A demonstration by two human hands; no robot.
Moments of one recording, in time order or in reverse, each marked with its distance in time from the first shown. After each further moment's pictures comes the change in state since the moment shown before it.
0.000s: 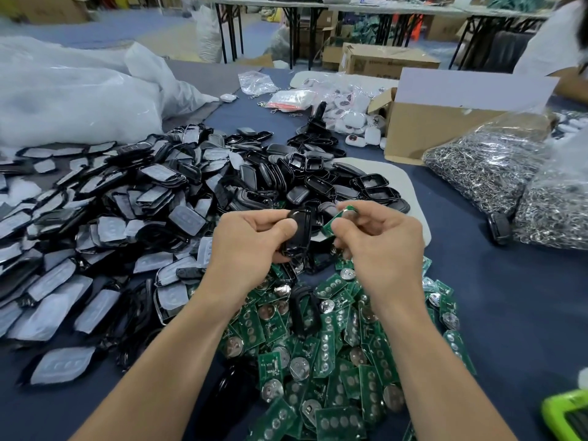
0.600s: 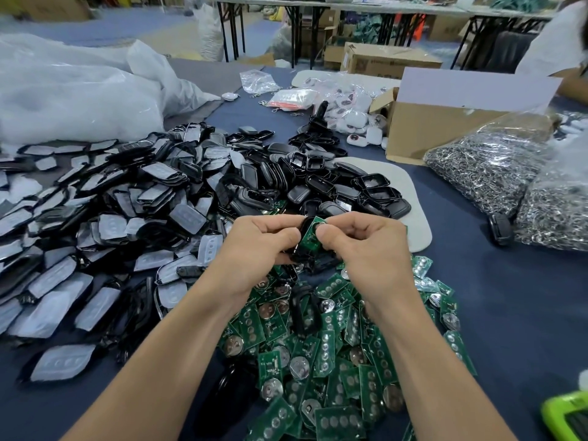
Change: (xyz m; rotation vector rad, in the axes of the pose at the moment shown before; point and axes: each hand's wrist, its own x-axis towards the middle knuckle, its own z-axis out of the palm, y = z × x) left_hand 0.002 -0.001 -0.004 -0.021 -0.237 -0.121; right_hand -0.004 0.000 0.006 -0.031 -0.145 0.053
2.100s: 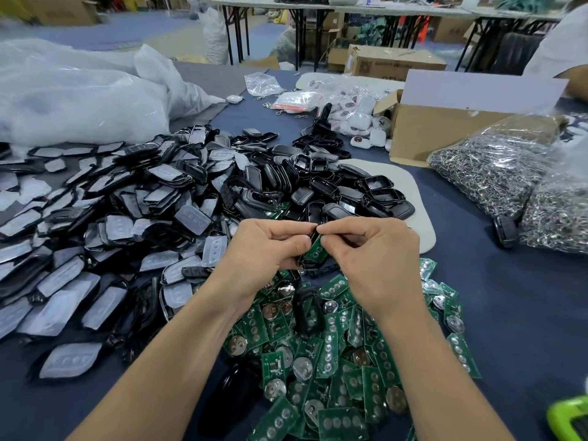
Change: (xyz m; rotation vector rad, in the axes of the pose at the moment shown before) left_hand -0.005 0.000 -0.001 0.014 -0.015 0.018; right_hand -0.005 -0.003 -0.002 -0.288 0.021 -0.245
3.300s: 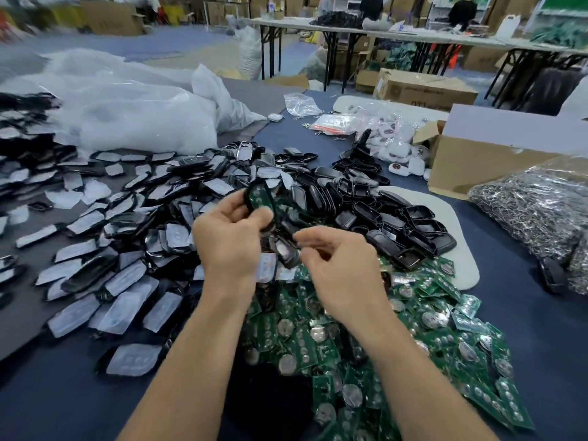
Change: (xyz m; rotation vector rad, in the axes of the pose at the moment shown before) left_hand 0.010 0.022 -0.059 -0.289 0.745 0.215; right_hand 0.011 -0.036 0.075 -0.036 -0.244 0.056
